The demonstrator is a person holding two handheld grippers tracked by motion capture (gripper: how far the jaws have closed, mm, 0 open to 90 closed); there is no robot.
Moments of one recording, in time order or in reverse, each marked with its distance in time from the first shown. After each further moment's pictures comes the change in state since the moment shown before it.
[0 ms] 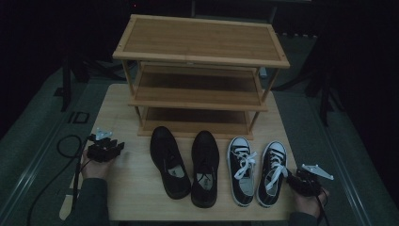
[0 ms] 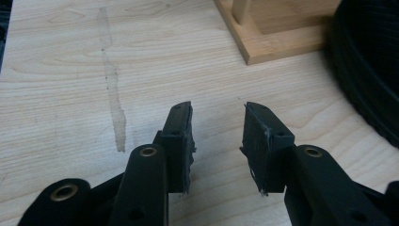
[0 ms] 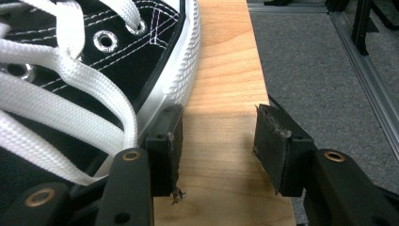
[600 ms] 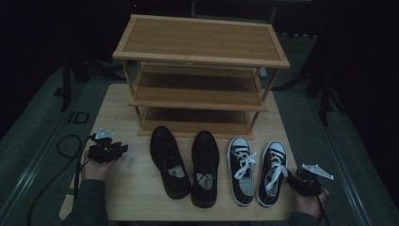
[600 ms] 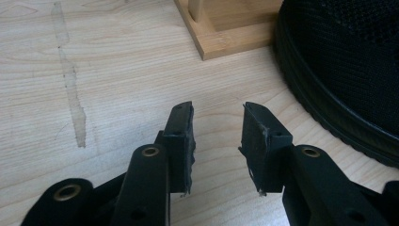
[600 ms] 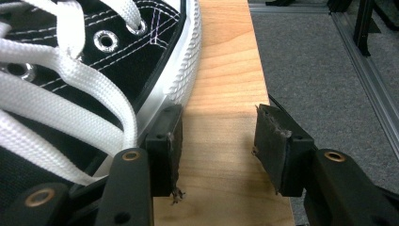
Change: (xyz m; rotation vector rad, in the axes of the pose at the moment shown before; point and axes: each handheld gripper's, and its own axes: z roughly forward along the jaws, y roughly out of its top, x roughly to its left) left arm -0.008 0.008 -0.014 0.043 -0.093 0.004; right arm -0.001 0.000 0.000 0.000 0.007 -0.005
